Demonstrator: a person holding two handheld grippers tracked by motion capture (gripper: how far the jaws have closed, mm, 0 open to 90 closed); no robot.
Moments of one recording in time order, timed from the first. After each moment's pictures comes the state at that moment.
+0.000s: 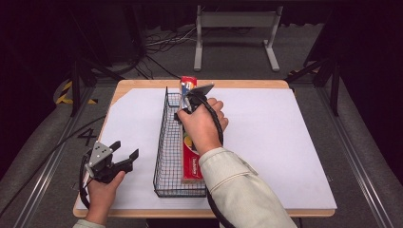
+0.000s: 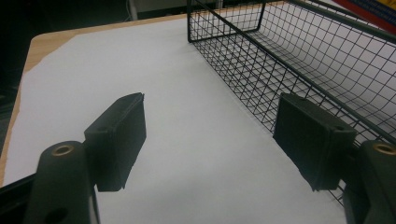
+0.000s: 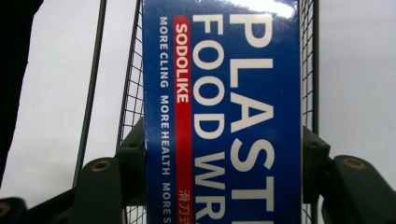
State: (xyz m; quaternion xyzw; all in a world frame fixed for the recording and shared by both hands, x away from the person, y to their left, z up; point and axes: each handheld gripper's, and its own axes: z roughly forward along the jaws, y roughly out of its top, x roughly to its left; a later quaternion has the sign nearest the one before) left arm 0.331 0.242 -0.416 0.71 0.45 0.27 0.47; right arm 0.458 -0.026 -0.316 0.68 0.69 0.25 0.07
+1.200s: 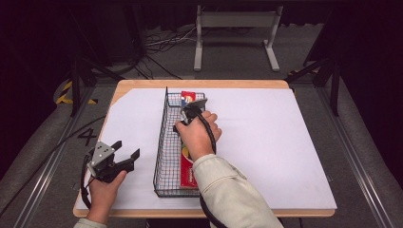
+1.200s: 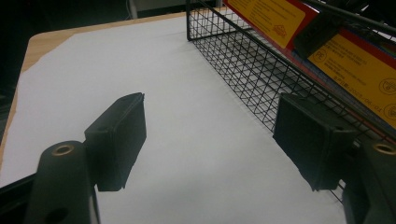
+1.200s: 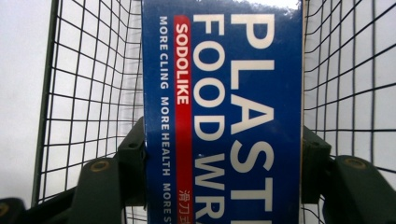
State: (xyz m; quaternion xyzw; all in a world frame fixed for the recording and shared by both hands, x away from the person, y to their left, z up) left arm 0.333 0.239 -0.418 0.71 0.45 0.27 0.46; right arm 0.466 -0.016 -0.378 0.69 0.69 0.21 0.06
